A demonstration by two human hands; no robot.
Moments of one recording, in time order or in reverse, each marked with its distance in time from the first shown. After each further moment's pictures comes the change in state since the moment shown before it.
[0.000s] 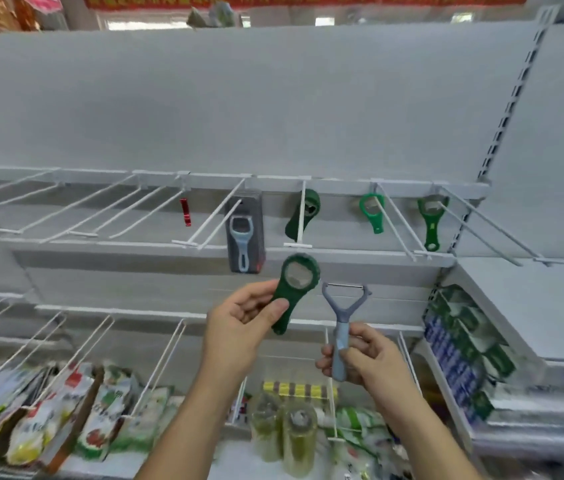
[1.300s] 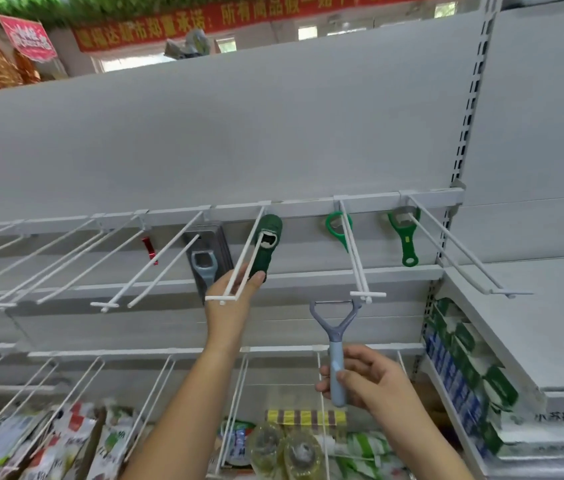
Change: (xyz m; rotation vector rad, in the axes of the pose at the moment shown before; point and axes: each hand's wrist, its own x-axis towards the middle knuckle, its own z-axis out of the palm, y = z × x) left_hand 0.126 -0.042 0.063 0.140 0.161 0.023; right_hand 0.026 -0.022 -0.057 0.104 -0.043 0.040
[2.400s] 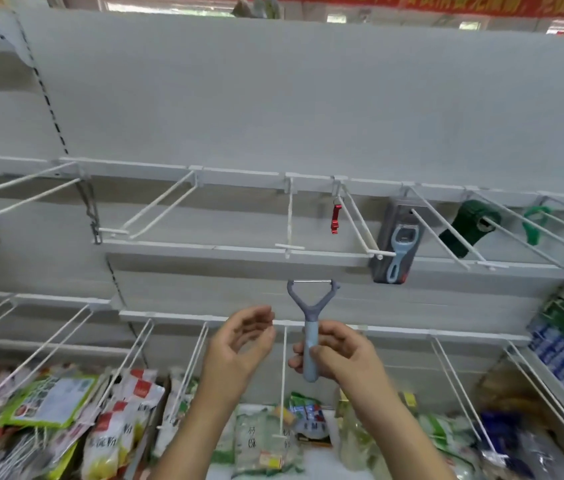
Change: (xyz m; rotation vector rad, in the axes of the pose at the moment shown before) left_hand 0.013 -0.067 -0.409 -0.142 -0.215 -0.024; right_hand 0.033 0.121 0.413 -0.124 0.011 -0.100
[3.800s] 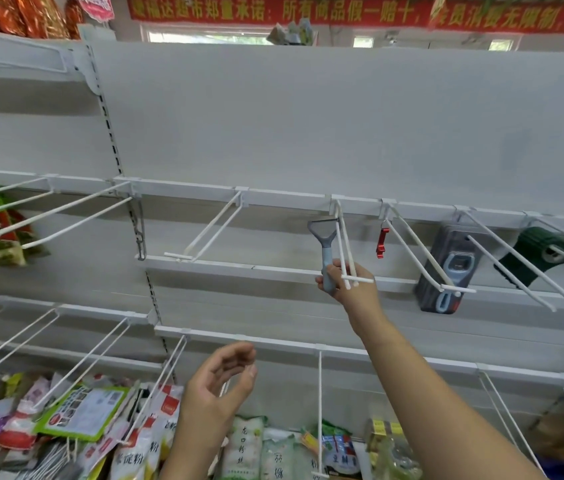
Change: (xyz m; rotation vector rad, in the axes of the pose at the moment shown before) left_hand -0.006 -0.006 -0.085 0.043 0.137 -0.030; right_hand 0.175 -0.024 0.049 -0.014 0.199 -0.060
